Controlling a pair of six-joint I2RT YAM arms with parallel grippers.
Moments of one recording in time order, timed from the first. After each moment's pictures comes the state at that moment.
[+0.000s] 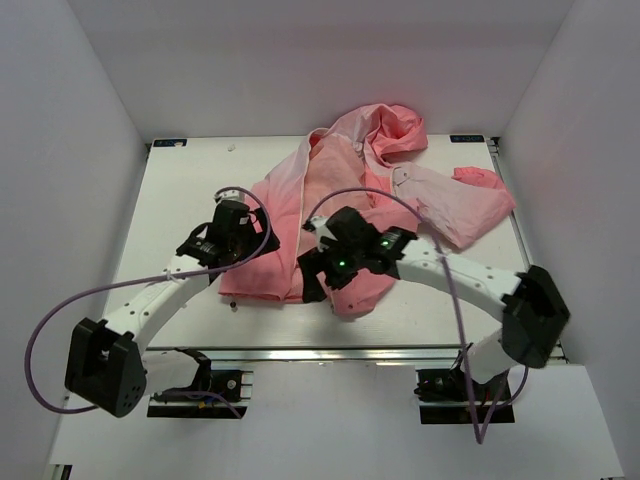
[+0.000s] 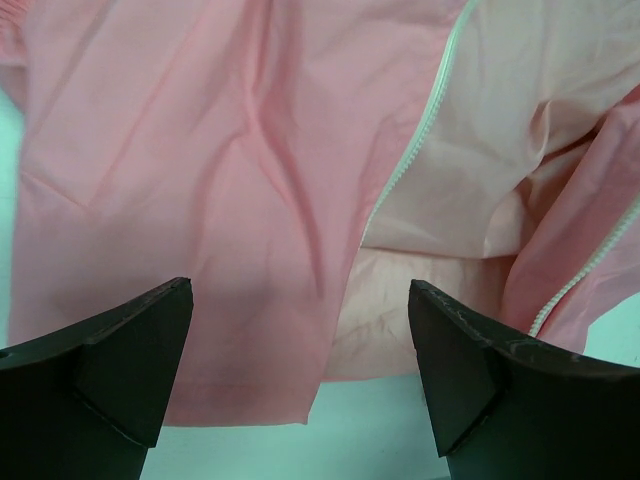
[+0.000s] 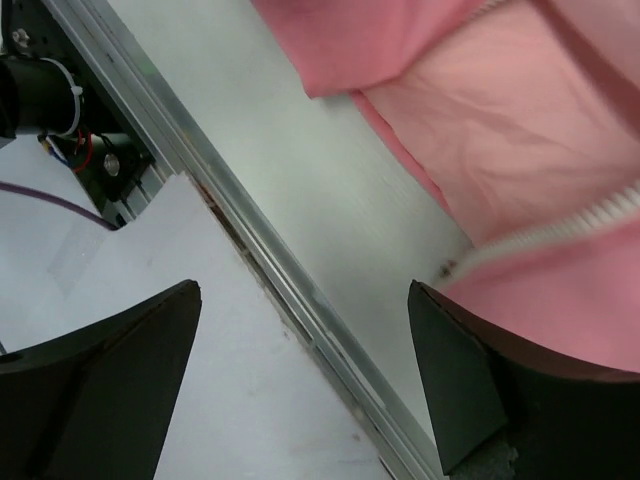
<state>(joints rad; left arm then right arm) -0.44 1.19 0.85 -0.40 -0.14 -0.65 0.95 1.54 1.18 -0.53 -0.35 0.31</state>
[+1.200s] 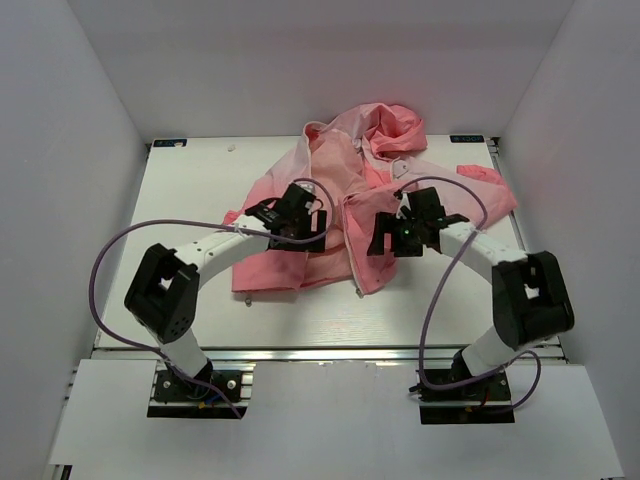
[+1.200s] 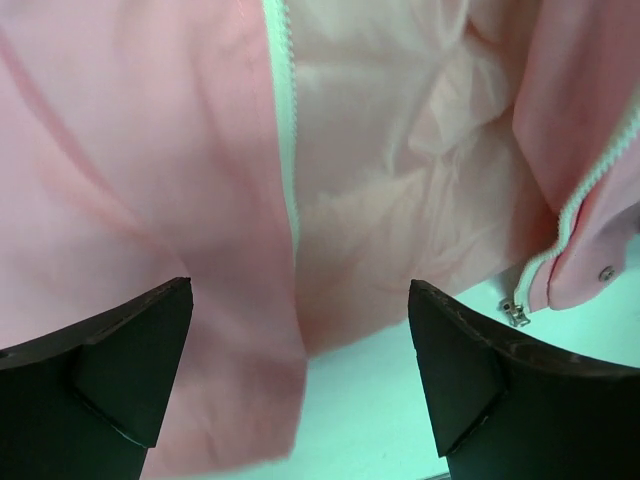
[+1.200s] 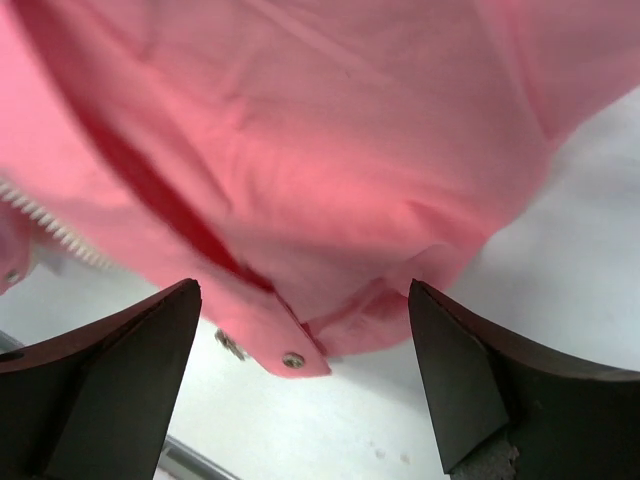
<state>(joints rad) -0.63 1.69 1.22 -0.48 -0.08 -0.47 0.34 1.61 0.96 -0.33 -0.32 0.30</state>
